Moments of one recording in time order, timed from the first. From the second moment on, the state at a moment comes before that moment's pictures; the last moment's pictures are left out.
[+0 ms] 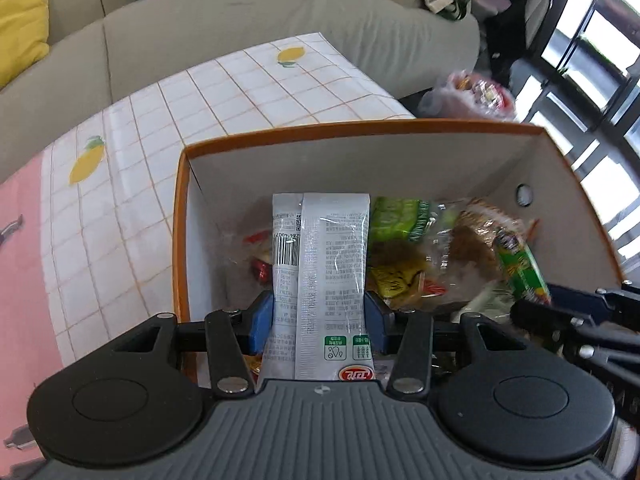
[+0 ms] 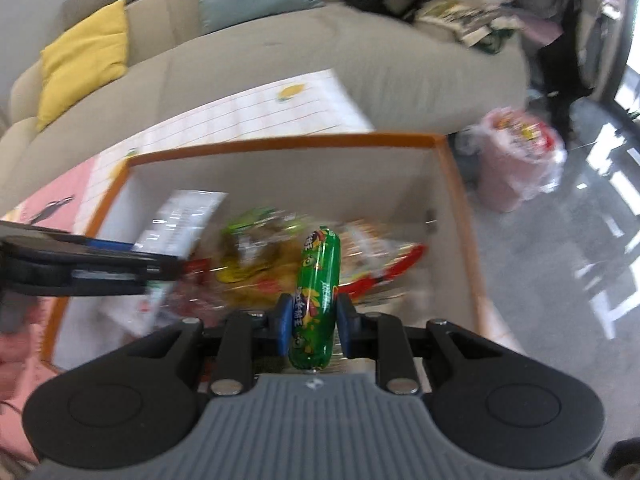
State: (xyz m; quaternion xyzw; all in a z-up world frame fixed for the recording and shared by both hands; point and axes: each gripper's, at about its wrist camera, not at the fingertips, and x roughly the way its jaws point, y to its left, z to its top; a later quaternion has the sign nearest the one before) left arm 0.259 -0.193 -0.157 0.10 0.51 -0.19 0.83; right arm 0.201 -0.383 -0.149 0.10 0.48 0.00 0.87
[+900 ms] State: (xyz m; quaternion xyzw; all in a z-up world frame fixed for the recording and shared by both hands) left arm 0.230 -0.174 -0.085 0.15 0.46 -0.22 0.85; right arm 0.200 -0.347 -0.115 0.08 0.50 -0.01 0.86
